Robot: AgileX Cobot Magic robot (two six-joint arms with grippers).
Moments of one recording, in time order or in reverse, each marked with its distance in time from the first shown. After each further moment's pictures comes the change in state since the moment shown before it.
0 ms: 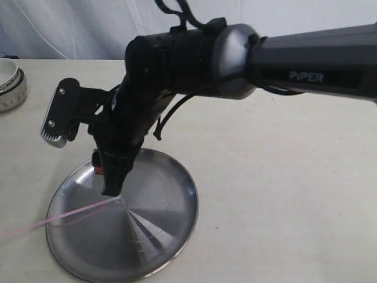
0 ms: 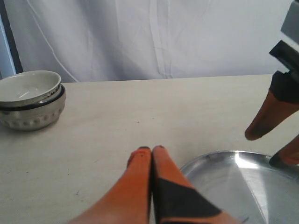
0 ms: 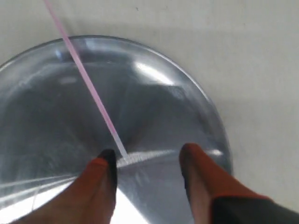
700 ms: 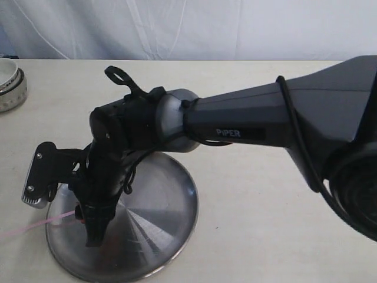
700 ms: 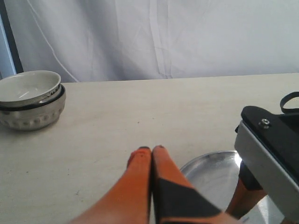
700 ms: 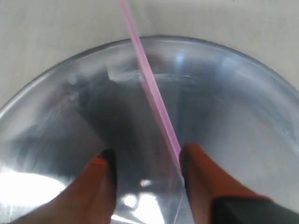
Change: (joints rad) left arm 0.000 0.000 0.000 0.000 0.000 0.000; right arm 0.108 0.168 -0.022 0.020 -0.048 -0.002
